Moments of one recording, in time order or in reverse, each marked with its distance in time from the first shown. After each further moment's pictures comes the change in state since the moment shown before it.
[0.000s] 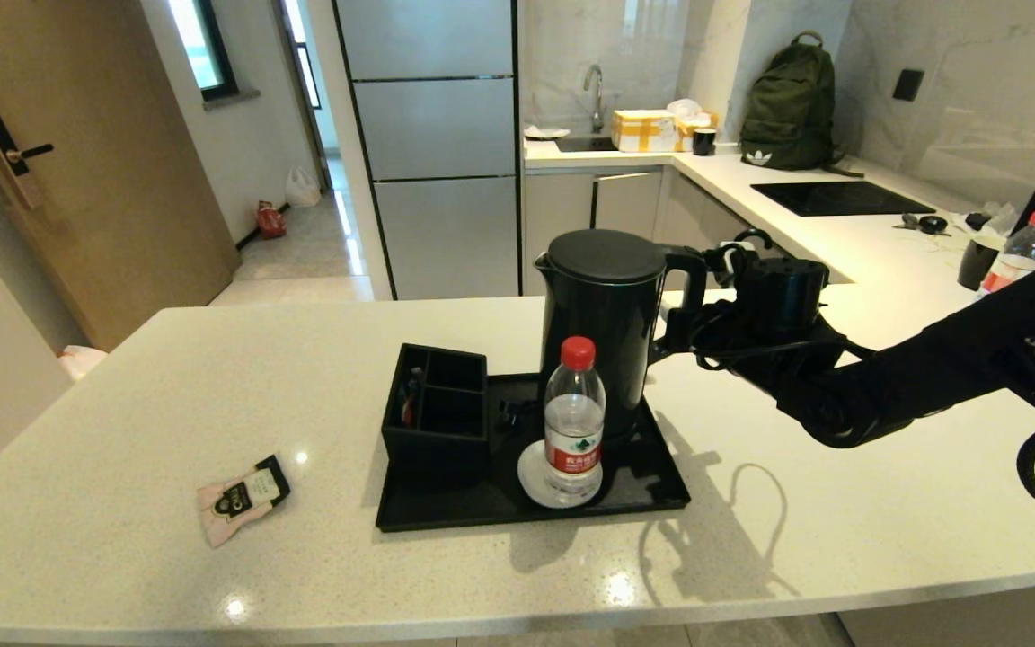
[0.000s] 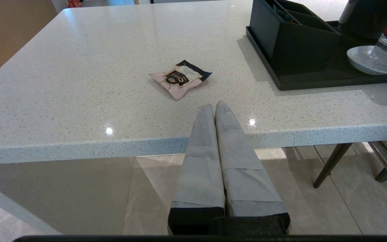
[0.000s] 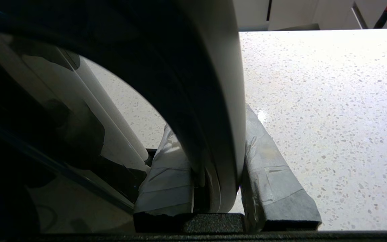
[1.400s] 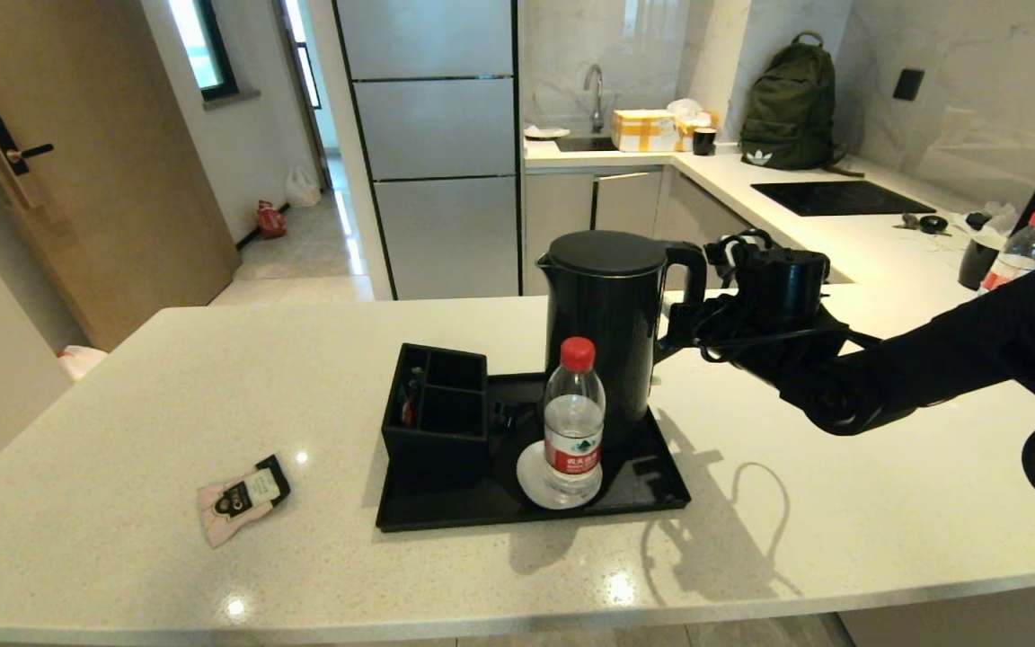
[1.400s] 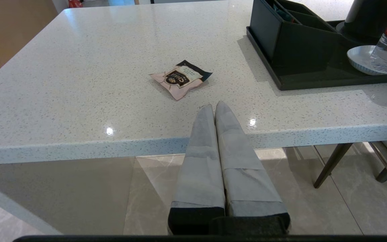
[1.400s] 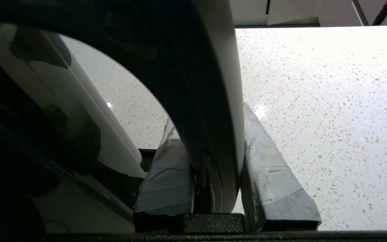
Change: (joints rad) left arm -0.001 0.000 0.000 0.000 0.000 0.001; right arm -0.014 -0.005 -0.044 0.068 -0.004 -0.001
